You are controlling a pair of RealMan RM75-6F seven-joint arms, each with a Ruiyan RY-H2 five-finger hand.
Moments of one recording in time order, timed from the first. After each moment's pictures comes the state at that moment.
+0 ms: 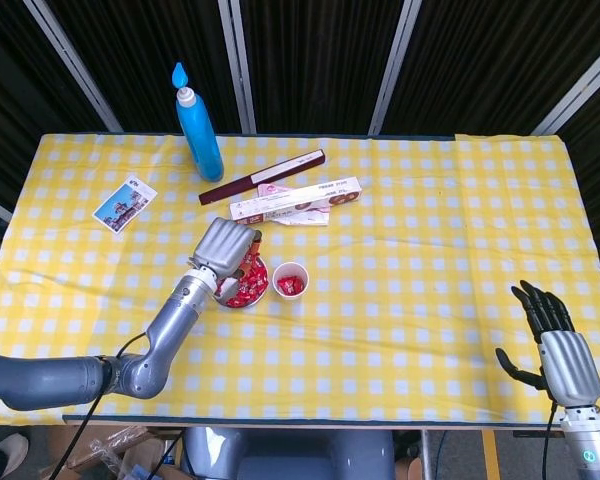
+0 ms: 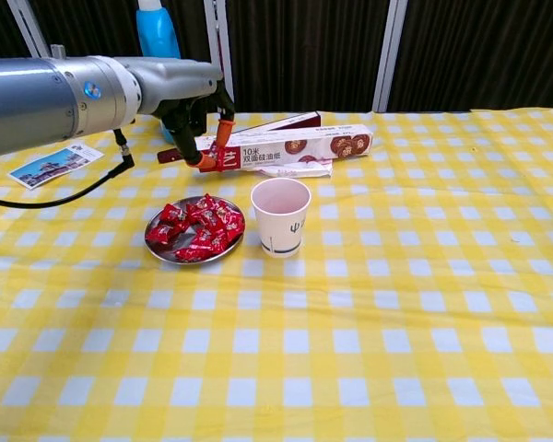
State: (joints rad) left arm -1.09 -1.50 -0.21 -1.59 0.65 0.99 0.69; right arm 0.09 -1.09 0.04 -1.68 -1.56 1.48 0.20
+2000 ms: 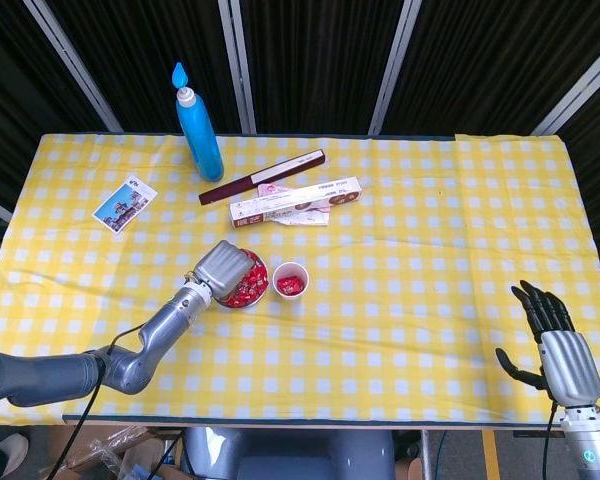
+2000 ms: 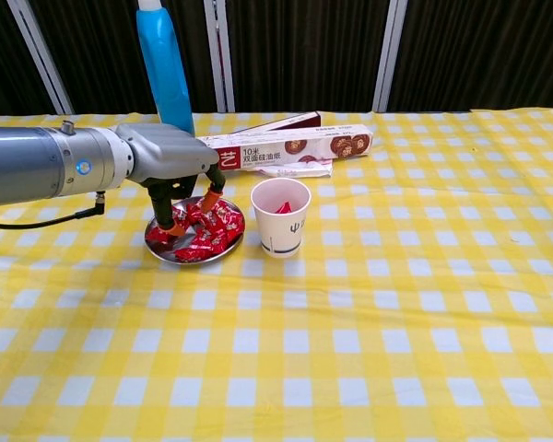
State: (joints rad) left arm -1.09 -1.53 -0.03 -1.41 0.86 0.78 0.67; right arm 0.09 -1.09 0.04 -1.69 -1.56 1.47 0.20
